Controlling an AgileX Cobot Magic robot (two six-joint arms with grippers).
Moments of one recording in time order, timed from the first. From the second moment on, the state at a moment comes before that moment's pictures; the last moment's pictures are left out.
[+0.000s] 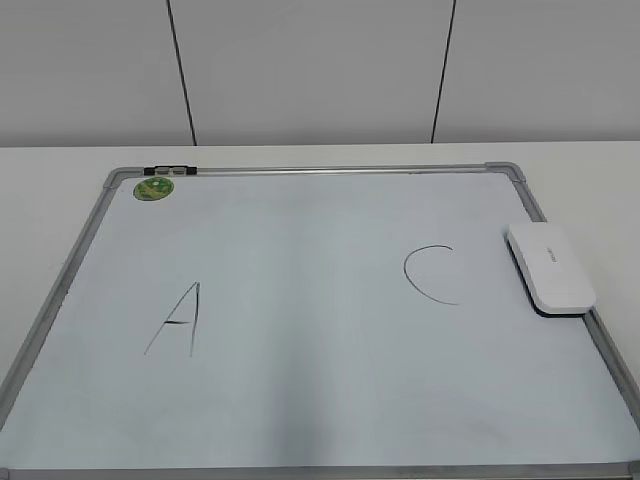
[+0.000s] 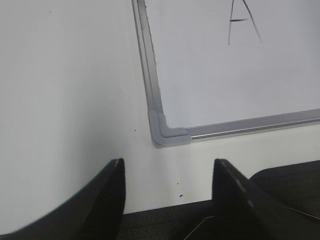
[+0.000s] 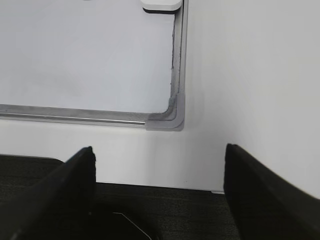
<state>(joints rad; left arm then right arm) -0.01 0.36 -0.51 -0.12 1.09 0.11 0.05 0.27 -0.49 0.04 1.14 -0.06</state>
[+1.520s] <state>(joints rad) -0.01 0.08 -0.51 -0.07 1.09 0.09 -0.02 0.02 -0.49 0.03 1.14 -0.05</state>
